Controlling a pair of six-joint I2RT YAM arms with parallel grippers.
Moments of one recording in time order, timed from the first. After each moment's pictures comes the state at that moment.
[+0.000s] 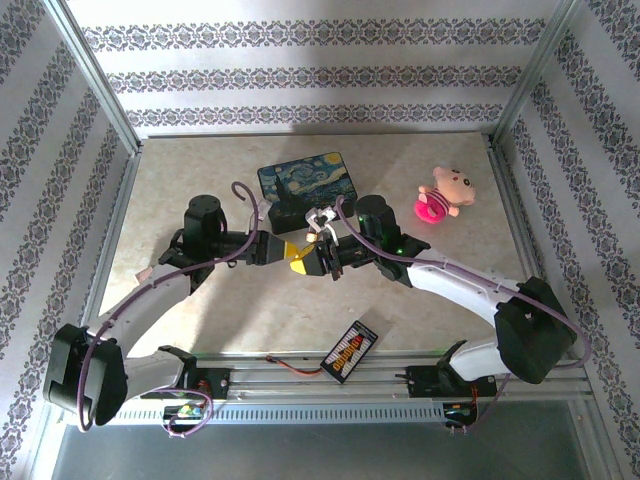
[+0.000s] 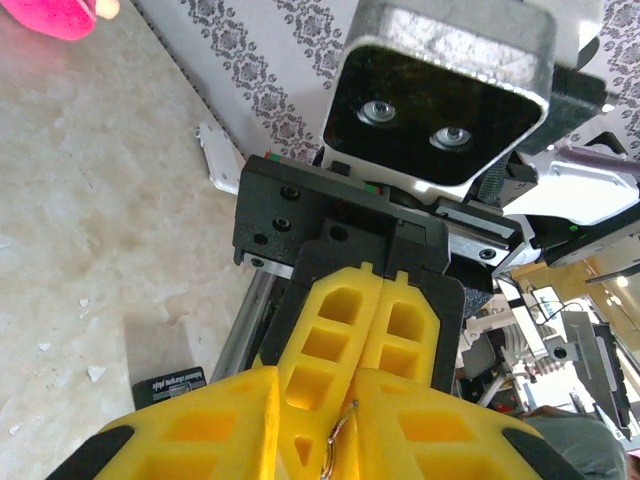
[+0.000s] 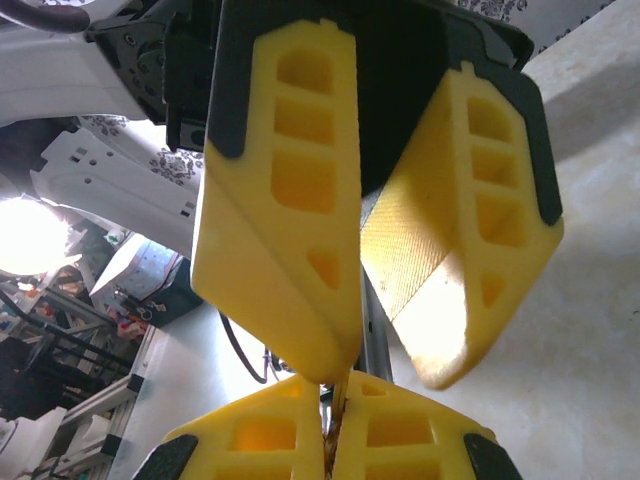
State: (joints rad) left arm -0.33 1.17 0.71 0.13 1.18 -0.68; right arm 0.68 1.40 0.86 0.19 -1.04 0.42
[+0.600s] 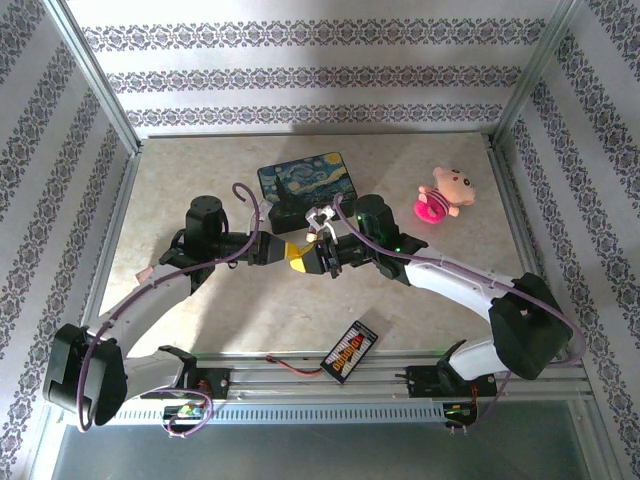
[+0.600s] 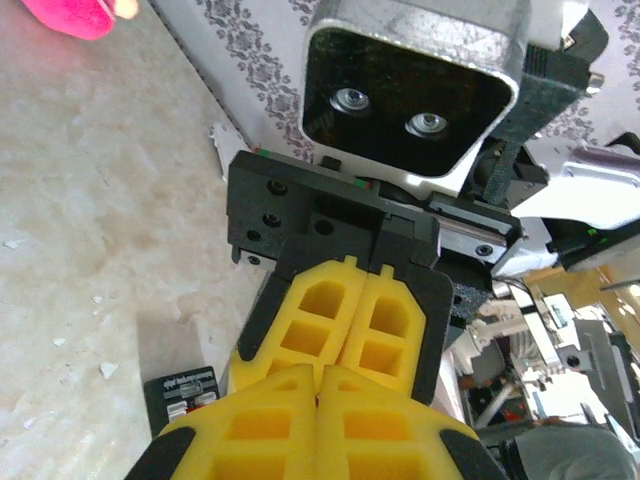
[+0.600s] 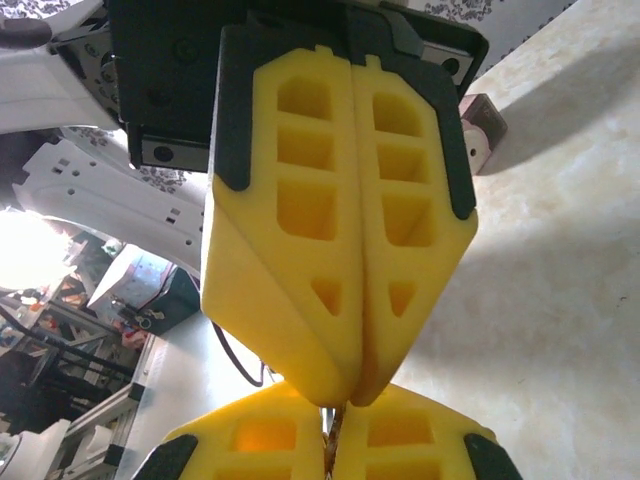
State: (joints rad) left arm -0.33 1.17 0.72 0.11 1.13 -0.66; right arm 0.68 1.42 0.86 0.20 -1.03 0.45
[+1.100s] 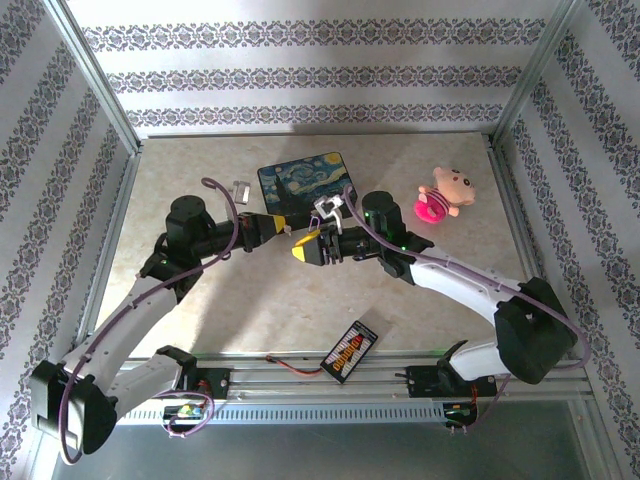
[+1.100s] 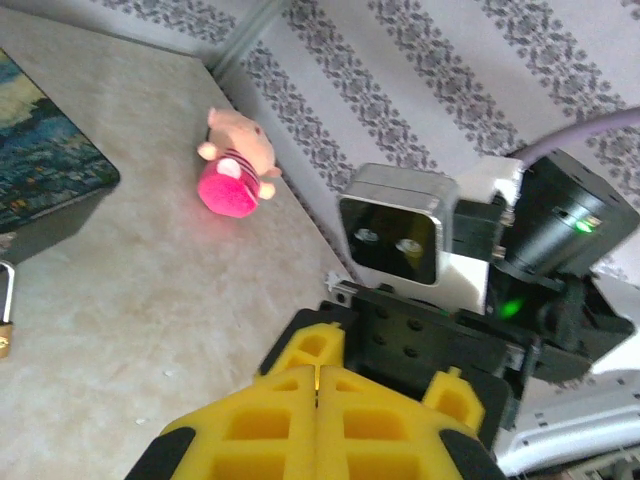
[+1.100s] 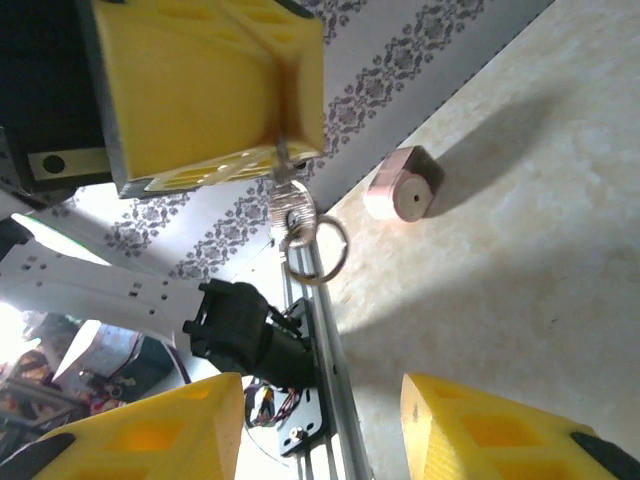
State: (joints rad) left arm -0.34 1.02 0.77 0.04 0.71 -0.64; right arm 0.64 1.39 0.85 0.24 -0.90 0.55
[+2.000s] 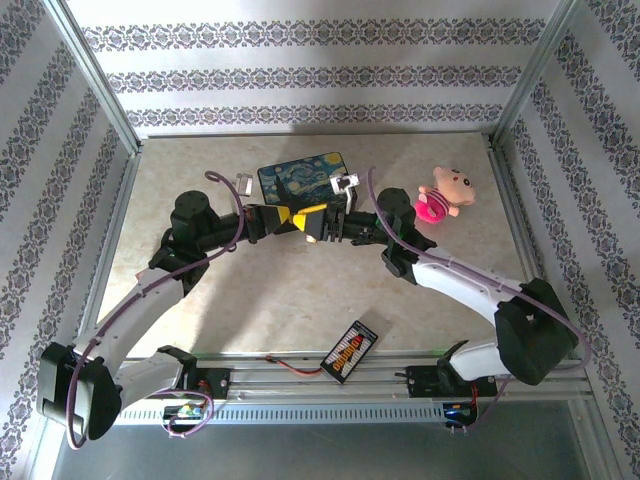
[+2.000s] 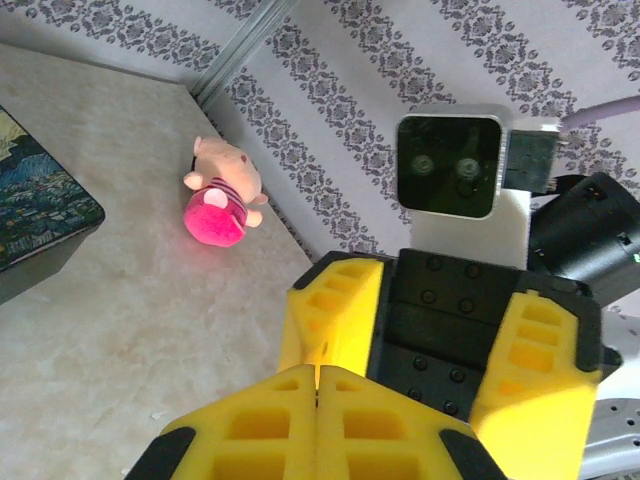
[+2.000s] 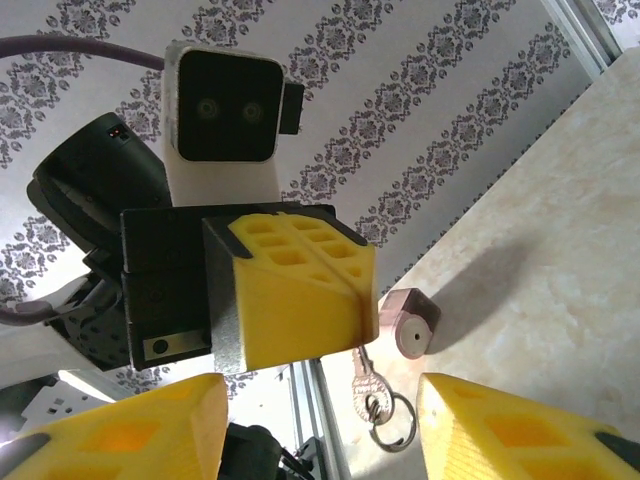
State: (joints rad) left arm -0.34 1.09 0.77 0.20 0.73 -0.70; right arm 0.61 1.40 0.84 0.58 -0.76 0.81
